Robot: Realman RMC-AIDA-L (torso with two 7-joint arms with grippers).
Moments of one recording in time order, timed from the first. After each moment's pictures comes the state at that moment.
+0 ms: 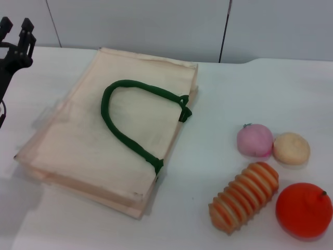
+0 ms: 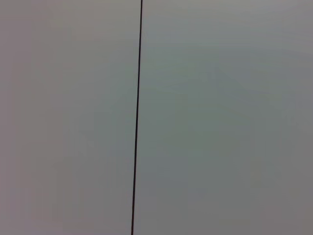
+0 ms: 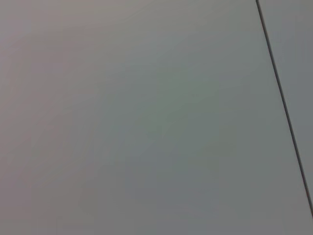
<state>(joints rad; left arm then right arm) -0.53 -2.03 2.85 -0.02 -1.45 1.38 -0.40 0.53 2.03 -0.94 -0.08 2.79 1.19 -2.73</state>
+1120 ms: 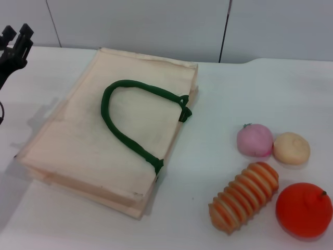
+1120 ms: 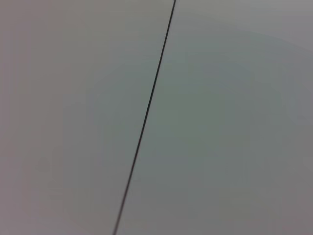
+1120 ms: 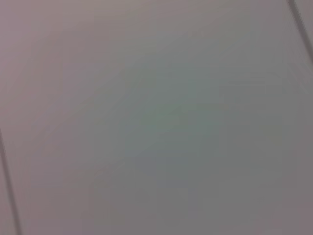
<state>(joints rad) -0.54 -2.02 2.86 -0.16 -1.34 1.34 -0.80 0.53 2.01 -0.97 -0.11 2.67 1.17 -2.55</state>
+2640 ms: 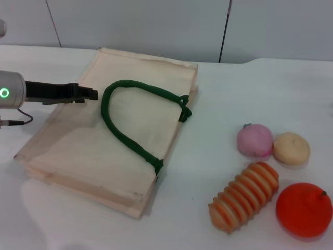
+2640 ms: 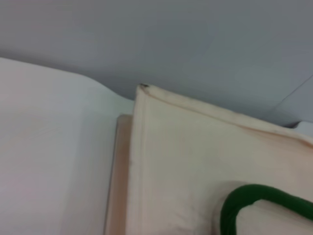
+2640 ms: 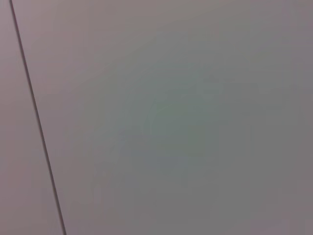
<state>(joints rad) -0.93 -1.99 2.86 -0.63 -0.12 1.29 -1.99 0.52 2.00 -0.95 -0.22 2.45 1.06 -2.37</state>
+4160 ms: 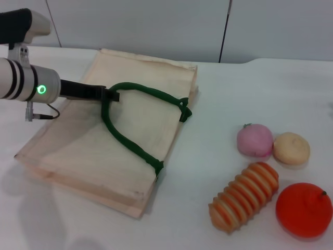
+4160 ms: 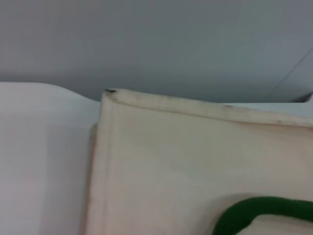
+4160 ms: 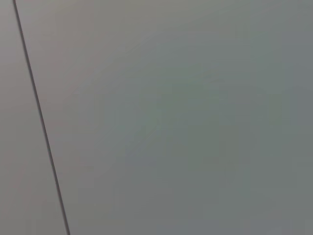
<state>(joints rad) -1.00 -1.98 2.86 -0.42 -0.01 1.04 -1.94 0.53 2.00 -0.95 -0.22 2.45 1.06 -2.37</state>
